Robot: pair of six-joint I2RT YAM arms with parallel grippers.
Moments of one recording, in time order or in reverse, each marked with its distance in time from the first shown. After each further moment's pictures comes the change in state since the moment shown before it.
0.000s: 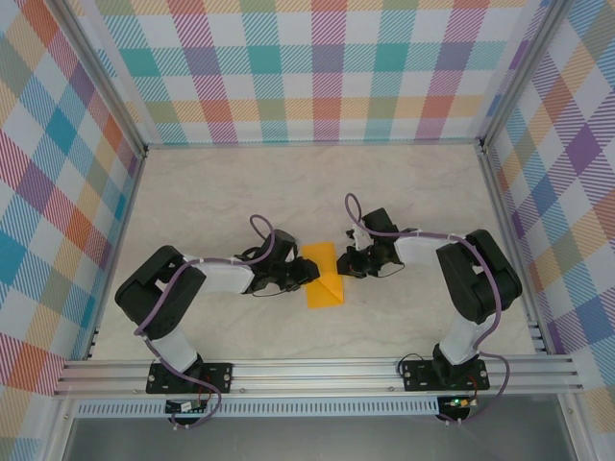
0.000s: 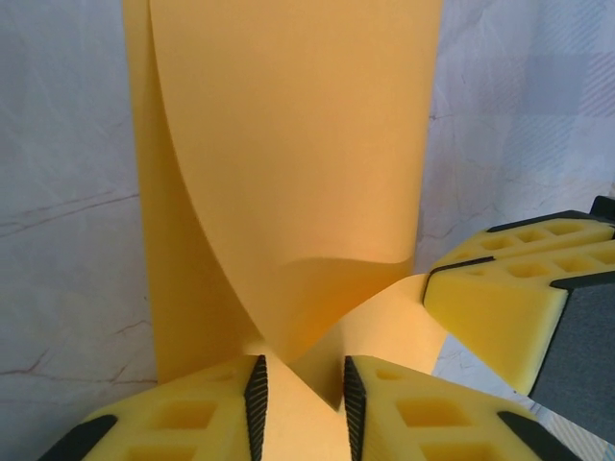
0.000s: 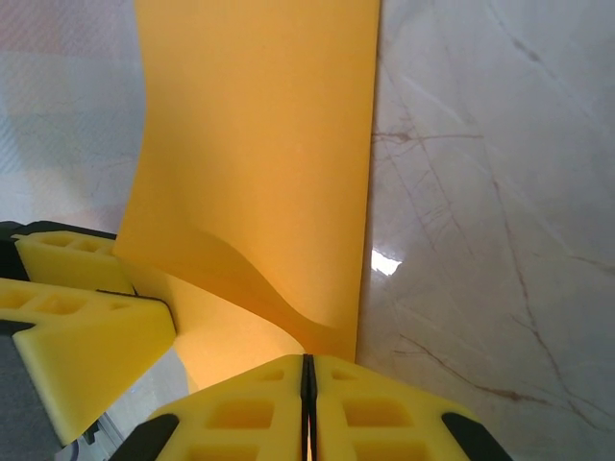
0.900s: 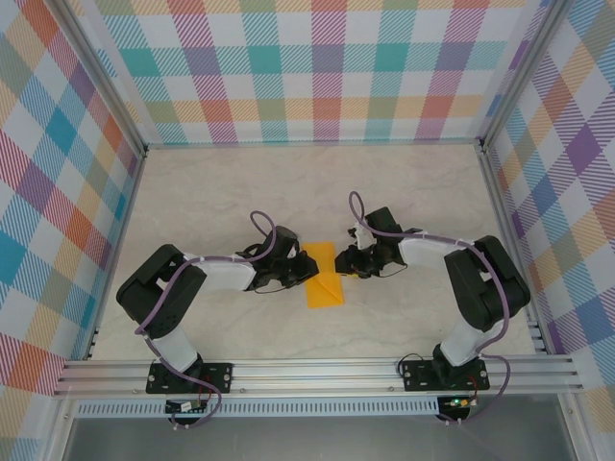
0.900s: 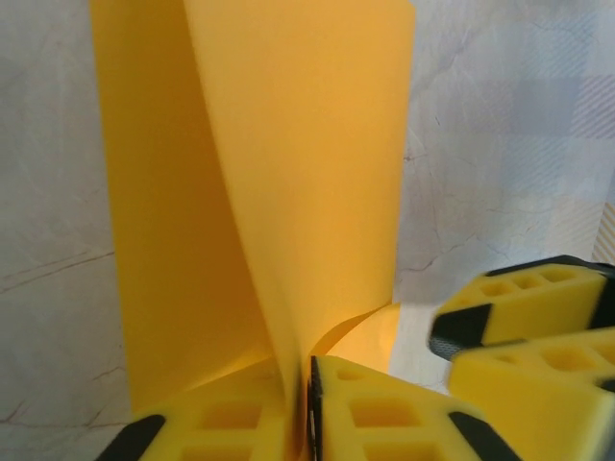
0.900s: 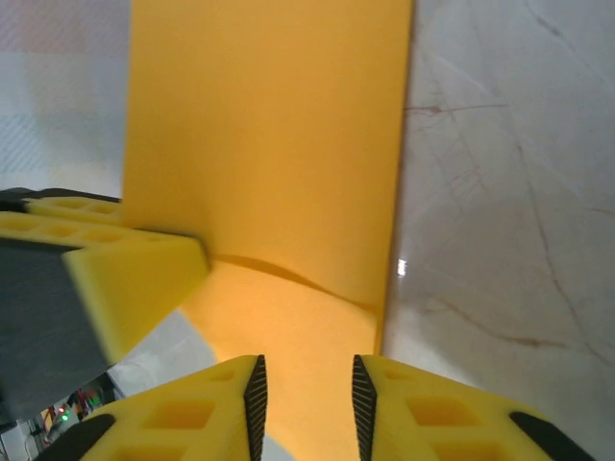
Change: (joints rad) left arm 0.000 0.008 0.034 -0.008 -0.038 -0.002; right arm -0.002 -0.080 -0.014 -0.029 -0.012 0.016
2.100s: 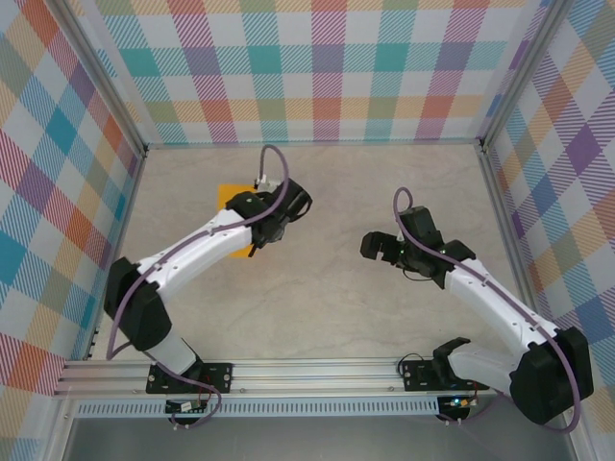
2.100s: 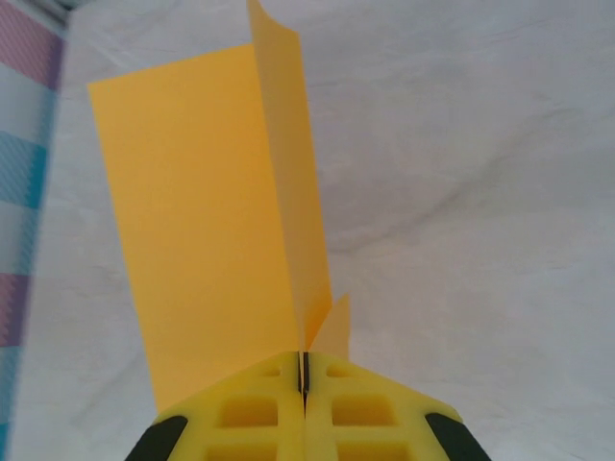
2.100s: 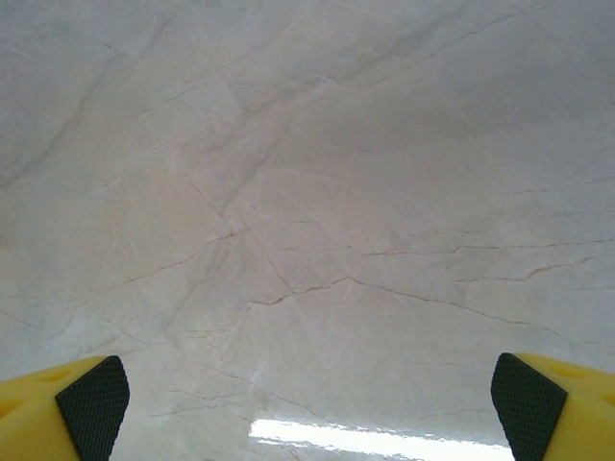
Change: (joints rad) left arm -0.053 -0.052 0.709 -1.203 -1.083 0.552; right arm -0.011 -0.554 -0.039 -0.307 0.602 0.115
